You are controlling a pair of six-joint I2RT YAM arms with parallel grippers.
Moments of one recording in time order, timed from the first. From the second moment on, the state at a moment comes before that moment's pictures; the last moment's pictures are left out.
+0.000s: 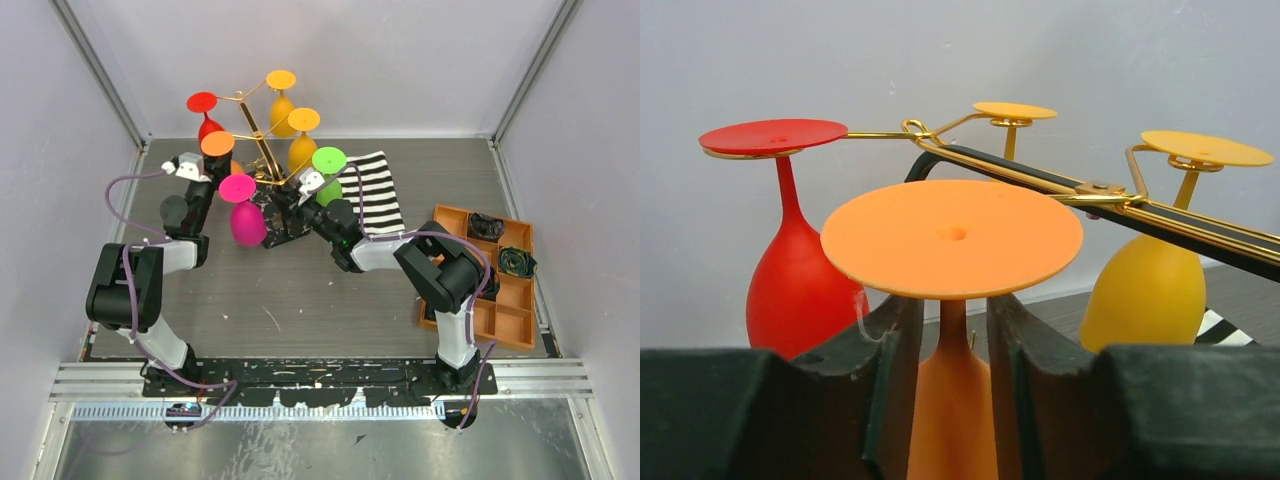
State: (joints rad) left arm -0.12 1.67 0.70 1.40 0.19 -0.12; right arm 0.75 1.96 1.05 1.12 -0.11 0.02
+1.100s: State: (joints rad) left arm -0.12 1.25 0.30 1.32 -0.02 -0.18; right arm 0.80 1.80 0.90 1.09 -0.02 -0.04
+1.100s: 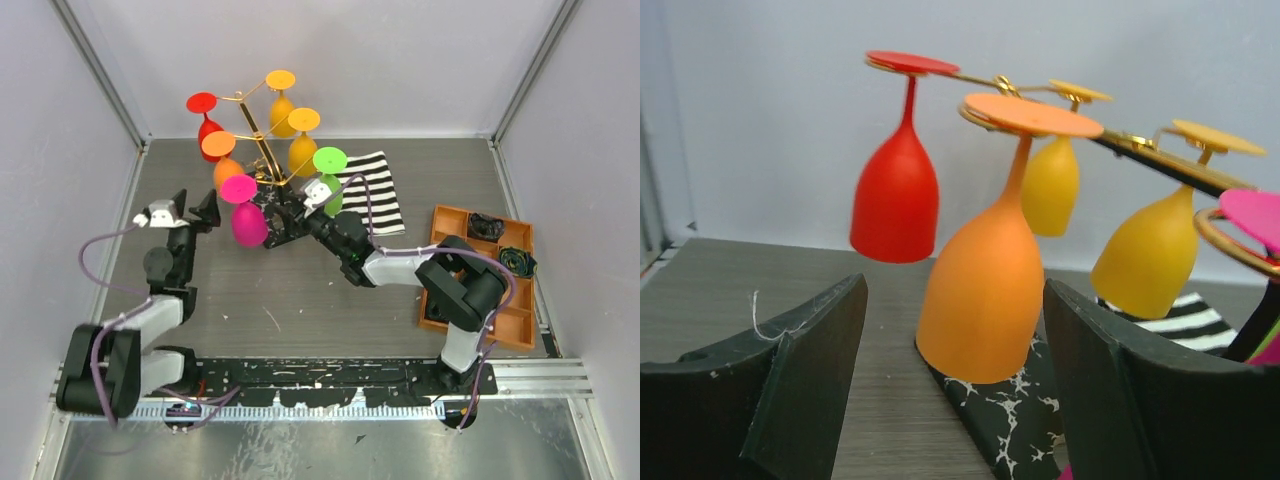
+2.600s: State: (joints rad) left arm -0.39 0.21 0.73 -0.62 0.03 -0.21; right arm 0.65 0.39 0.65 -0.22 0.36 0.22
